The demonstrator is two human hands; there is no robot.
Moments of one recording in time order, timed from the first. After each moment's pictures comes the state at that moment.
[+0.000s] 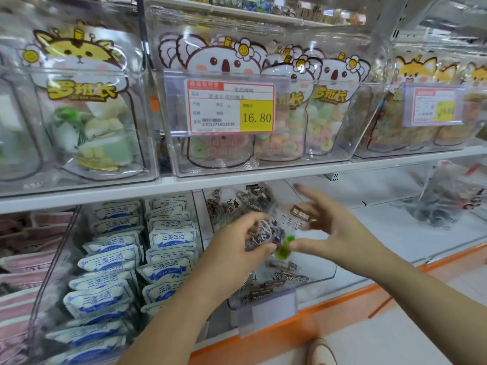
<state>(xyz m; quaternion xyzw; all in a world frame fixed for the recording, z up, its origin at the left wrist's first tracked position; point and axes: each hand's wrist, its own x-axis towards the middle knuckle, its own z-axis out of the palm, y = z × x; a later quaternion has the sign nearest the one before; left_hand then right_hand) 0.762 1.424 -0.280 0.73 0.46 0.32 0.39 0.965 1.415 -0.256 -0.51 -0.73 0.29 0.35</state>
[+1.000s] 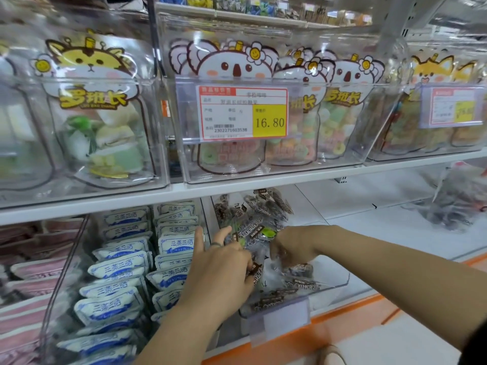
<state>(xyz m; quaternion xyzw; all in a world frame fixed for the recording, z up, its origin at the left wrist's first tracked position) 0.745 1.425 -0.296 0.83 0.55 0.07 0.07 0.922 1.495 -0.287 -0.51 -0.80 0.18 -0.27</state>
